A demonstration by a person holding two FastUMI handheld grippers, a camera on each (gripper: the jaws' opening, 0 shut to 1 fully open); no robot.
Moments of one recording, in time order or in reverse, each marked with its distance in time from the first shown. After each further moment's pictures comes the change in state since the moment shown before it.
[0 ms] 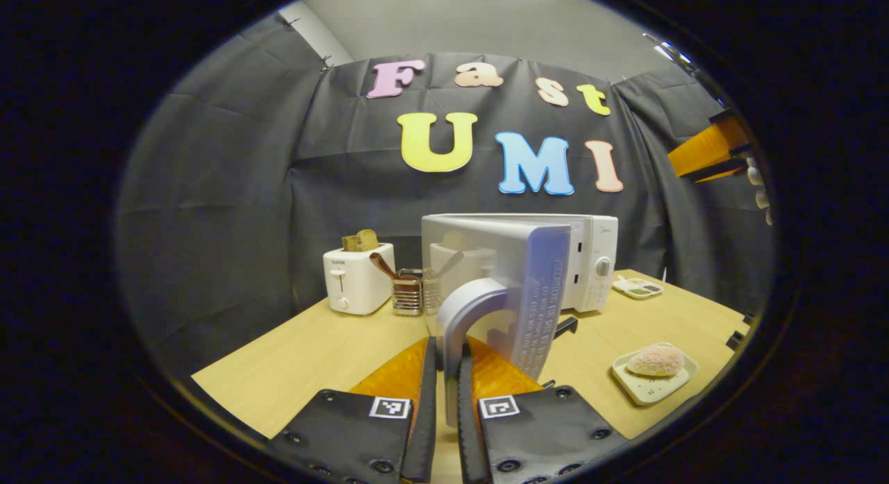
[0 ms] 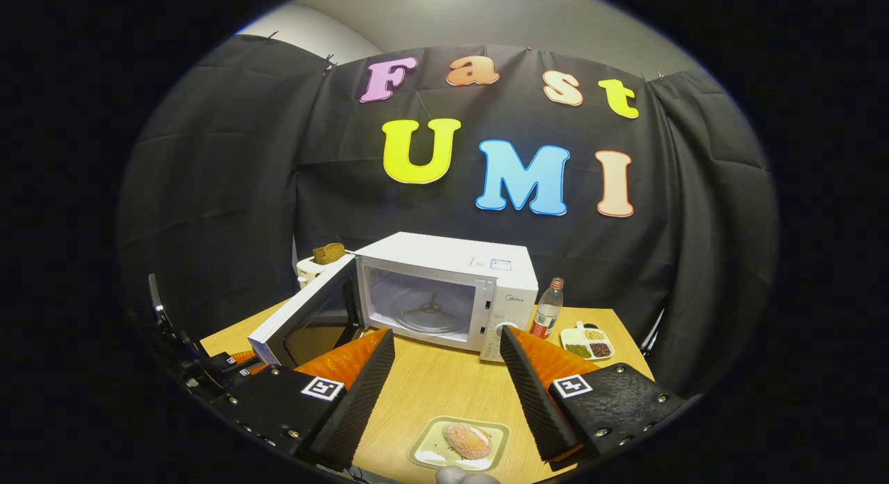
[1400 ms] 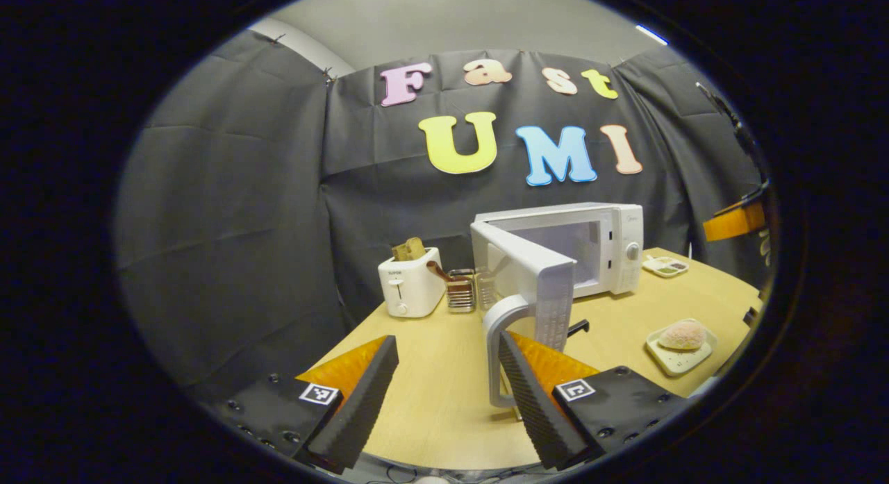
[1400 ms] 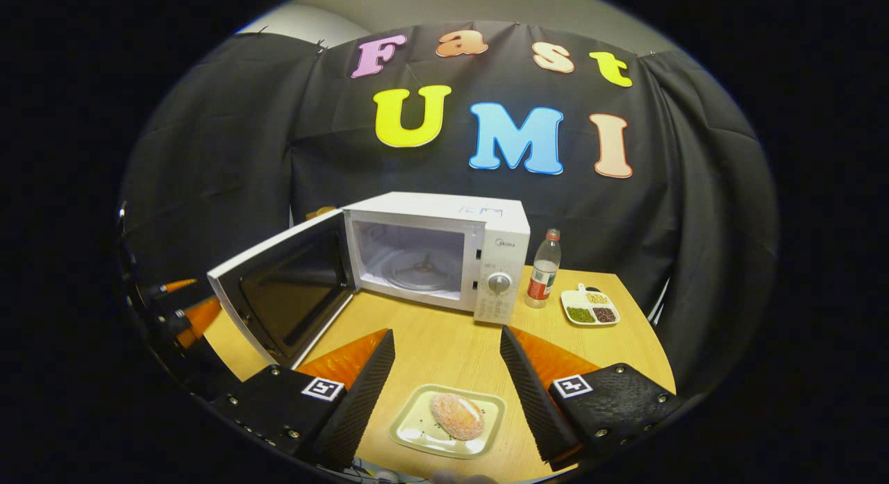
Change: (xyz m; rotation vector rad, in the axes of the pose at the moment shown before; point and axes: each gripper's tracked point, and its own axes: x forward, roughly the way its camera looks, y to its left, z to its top) left arm -0.071 0.073 0.044 0.133 0.037 0.123; right arm 0.005 -0.033 -0.106 0.005 0.150 0.020
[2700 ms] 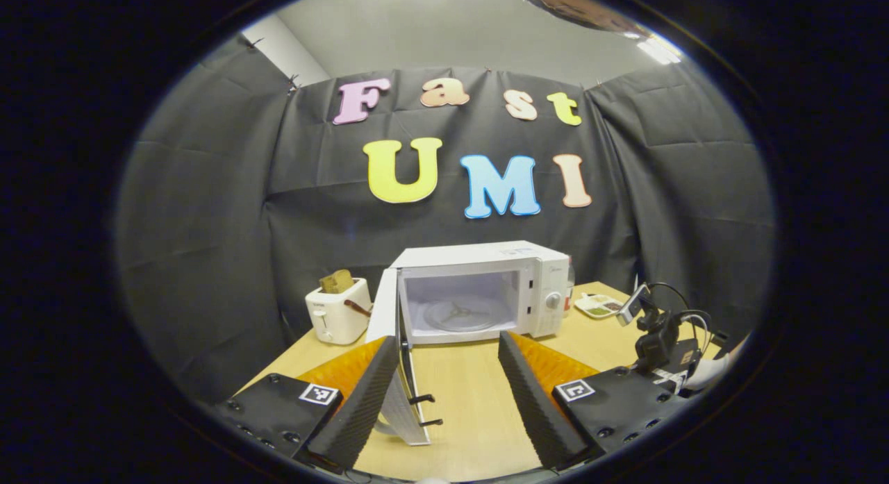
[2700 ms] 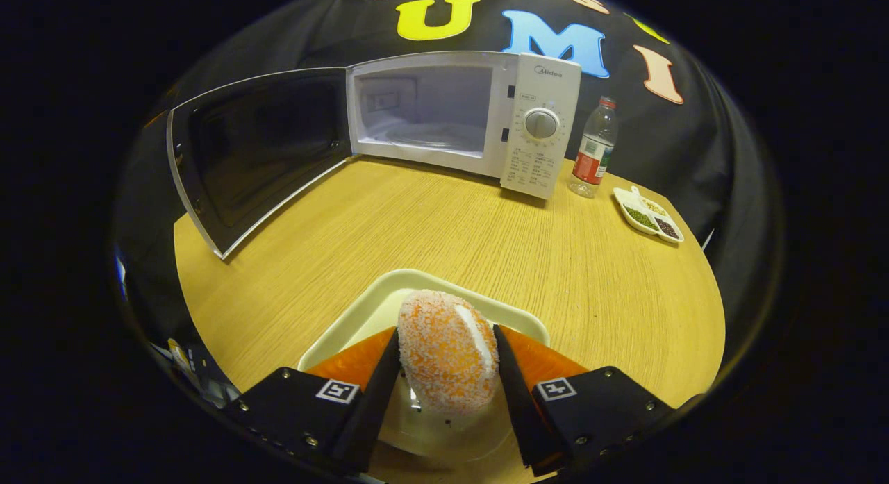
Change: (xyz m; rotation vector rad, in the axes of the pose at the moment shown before) left arm -0.005 -0.136 0.088 -0.048 -0.059 -0.202; right arm 0.079 -0.007 -0.171 -0.080 0.345 0.128
